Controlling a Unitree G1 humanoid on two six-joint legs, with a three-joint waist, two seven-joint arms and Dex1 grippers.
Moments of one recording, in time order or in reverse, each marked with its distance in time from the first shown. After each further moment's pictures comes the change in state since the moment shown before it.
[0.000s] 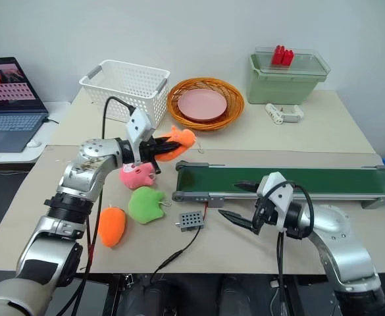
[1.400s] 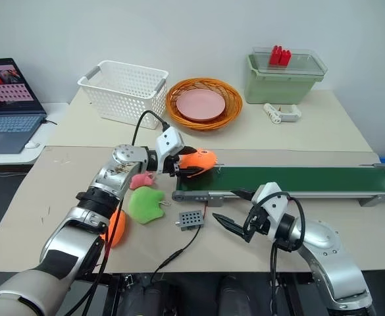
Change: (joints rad) left arm -0.080 -0.121 -0.057 0.222 0.179 -0.126 -0.045; right arm 0.050 0.073 0.052 -0.041 -0.003 0.000 -0.122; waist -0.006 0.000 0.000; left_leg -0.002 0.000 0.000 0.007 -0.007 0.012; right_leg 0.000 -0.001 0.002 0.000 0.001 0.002
